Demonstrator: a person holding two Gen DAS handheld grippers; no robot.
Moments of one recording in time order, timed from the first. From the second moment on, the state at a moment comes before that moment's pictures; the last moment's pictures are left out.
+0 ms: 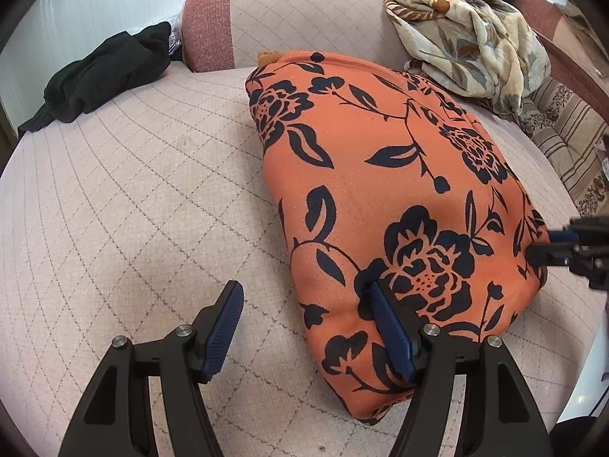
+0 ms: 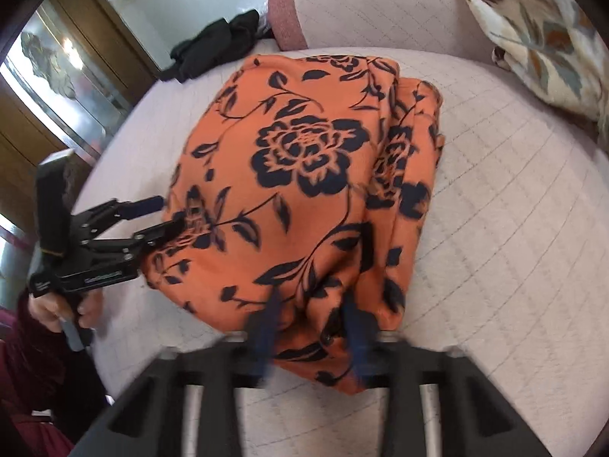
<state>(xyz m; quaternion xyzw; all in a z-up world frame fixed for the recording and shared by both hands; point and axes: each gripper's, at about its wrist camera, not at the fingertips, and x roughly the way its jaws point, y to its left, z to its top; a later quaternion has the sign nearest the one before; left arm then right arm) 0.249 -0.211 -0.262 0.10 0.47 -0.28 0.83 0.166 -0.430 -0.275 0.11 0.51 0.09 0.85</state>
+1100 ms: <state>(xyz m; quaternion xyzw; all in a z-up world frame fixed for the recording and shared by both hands) 0.254 -0.205 -0.264 0.08 0.49 -0.28 0.82 0.189 -0.442 -0.274 0.23 0.47 -0.01 0.85</state>
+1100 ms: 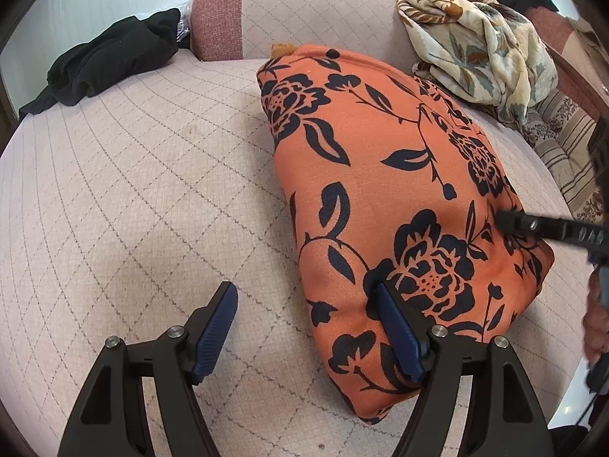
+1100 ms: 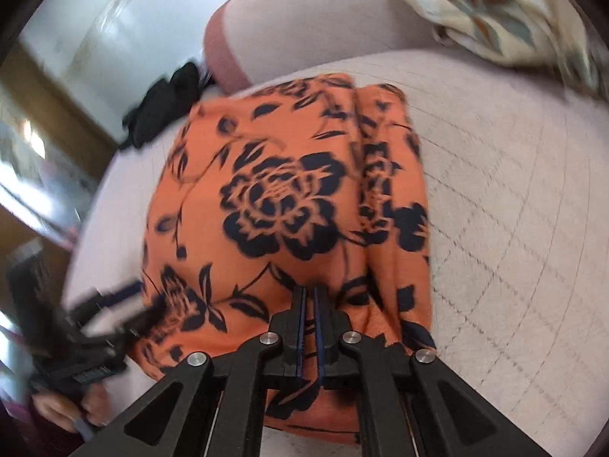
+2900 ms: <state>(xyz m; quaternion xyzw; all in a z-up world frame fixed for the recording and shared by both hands) 0.210 -0.206 -0.251 0.14 0.43 -0.28 0.85 0.131 -0.461 -0.262 0.29 0.49 -0.10 0.82</state>
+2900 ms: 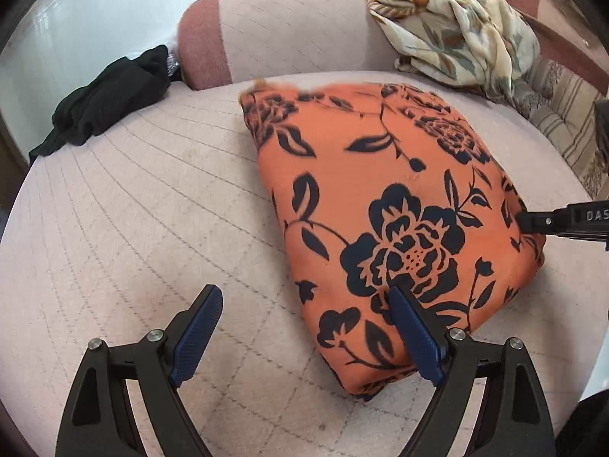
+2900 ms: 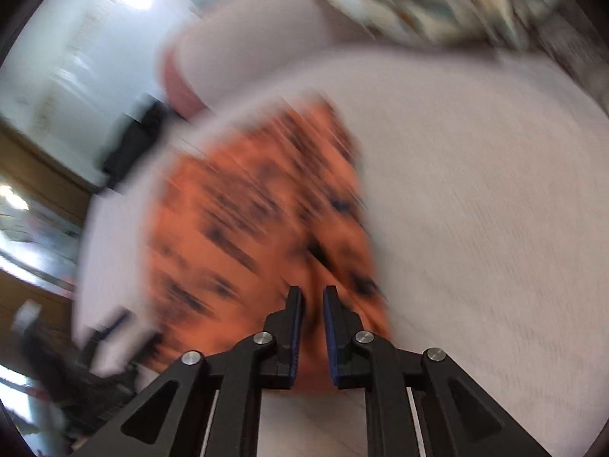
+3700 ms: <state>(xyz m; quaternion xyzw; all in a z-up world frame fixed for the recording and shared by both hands) 0.213 -0.210 -0.240 0.13 0.42 -0.25 0.86 0.151 -0.450 -0.246 0.30 0.40 -0.04 0.86</state>
